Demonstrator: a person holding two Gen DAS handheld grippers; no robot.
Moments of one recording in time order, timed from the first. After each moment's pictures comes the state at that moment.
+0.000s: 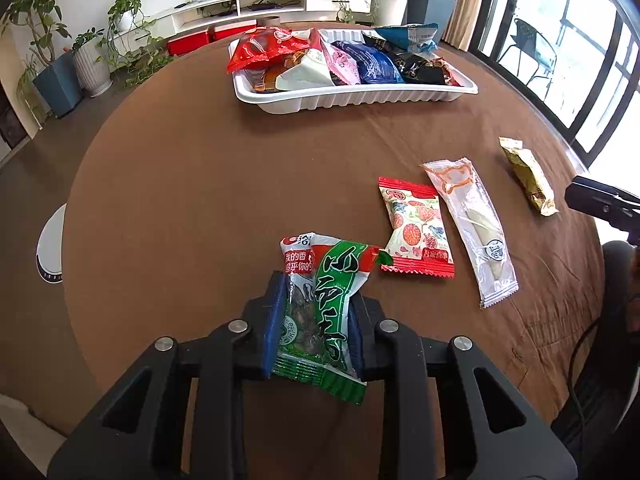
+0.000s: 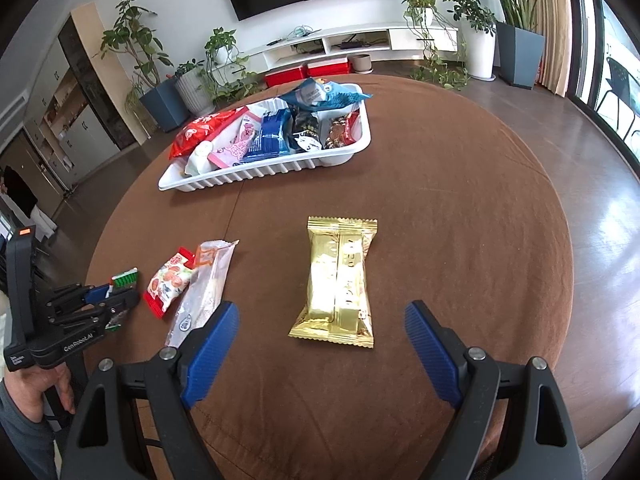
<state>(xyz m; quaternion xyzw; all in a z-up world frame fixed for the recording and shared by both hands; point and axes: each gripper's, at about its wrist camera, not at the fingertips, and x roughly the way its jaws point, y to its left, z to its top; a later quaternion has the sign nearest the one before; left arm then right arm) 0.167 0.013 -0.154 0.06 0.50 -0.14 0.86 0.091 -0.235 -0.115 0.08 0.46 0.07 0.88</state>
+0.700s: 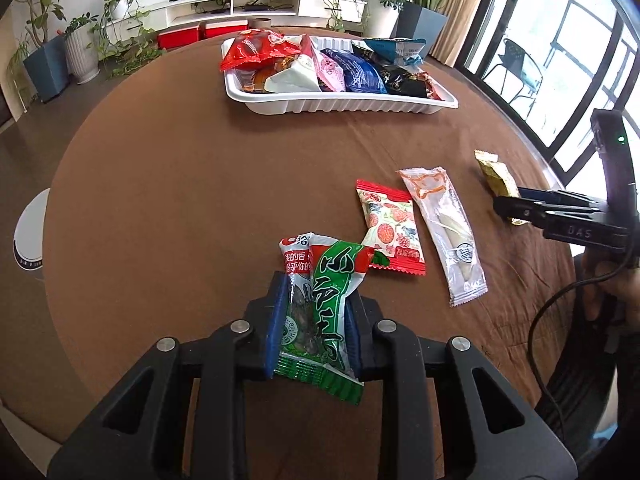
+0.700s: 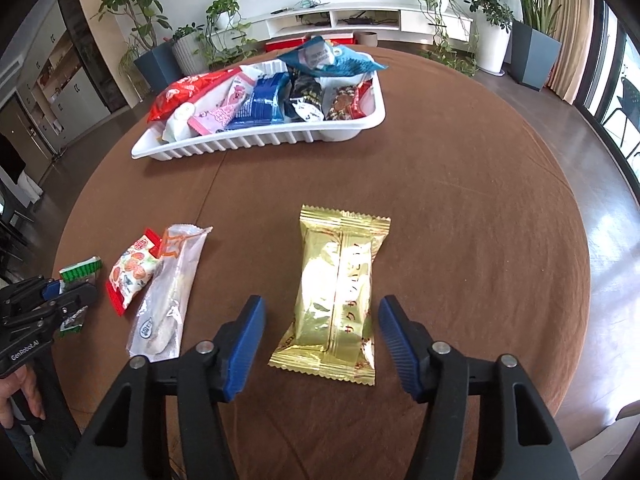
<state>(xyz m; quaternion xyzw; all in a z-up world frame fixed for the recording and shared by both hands) 0.159 0.018 -0.149 0.01 0.49 -0.17 0.85 0.124 -0.225 -0.140 0.03 0.51 0.06 0.86</state>
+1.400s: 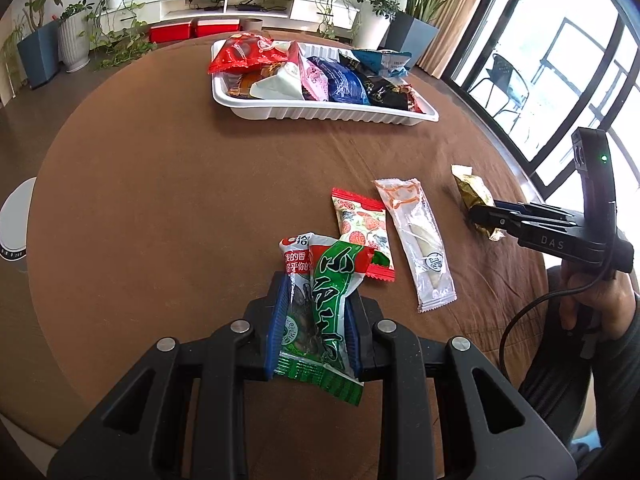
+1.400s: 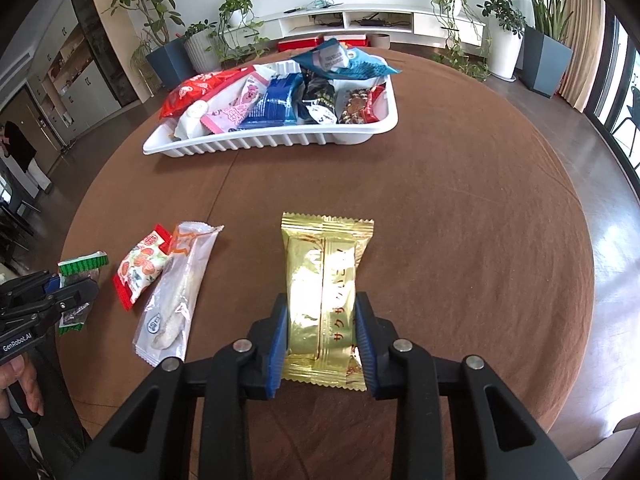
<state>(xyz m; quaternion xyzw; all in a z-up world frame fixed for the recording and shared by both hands) 0.156 0.017 -0.140 -0.03 0.49 -0.20 0.85 0.120 -0.223 -0.134 0.03 0.50 0.09 0.86</state>
